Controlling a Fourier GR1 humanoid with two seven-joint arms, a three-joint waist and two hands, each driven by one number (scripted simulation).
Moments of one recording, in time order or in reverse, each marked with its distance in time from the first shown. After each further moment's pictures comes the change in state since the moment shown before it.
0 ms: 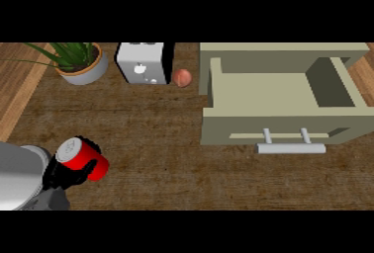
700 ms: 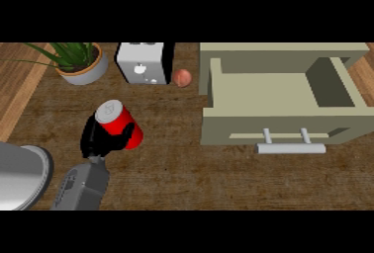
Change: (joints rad) left arm -0.093 -0.180 -0.182 -0.312 0.065 0.442 0.111; right arm 0.018 -0.002 -0.006 -0.031 -0.030 -0.021 0.017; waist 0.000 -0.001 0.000
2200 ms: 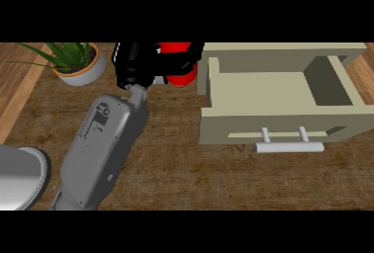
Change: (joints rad) left arm -0.528 -0.008 -0.244 -0.176 -0.084 0.521 0.428; right arm -0.027 0.006 0.040 0.004 0.031 -0.034 0.005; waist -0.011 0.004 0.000
